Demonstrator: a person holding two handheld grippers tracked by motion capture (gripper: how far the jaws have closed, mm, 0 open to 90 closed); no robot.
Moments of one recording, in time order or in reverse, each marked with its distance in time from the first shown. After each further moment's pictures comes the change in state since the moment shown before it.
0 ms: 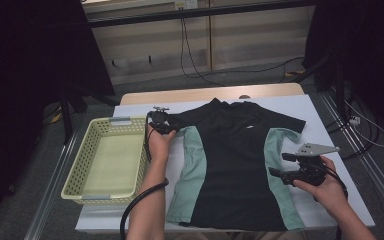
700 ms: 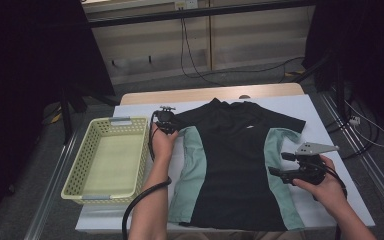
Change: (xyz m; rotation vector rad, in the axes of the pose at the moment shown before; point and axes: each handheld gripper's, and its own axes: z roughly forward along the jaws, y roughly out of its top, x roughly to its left) left arm -0.016 0.009 -0.002 0.061 -0.055 0.004; right arm -0.003 0.001 0.002 -0.001 0.005 0.008
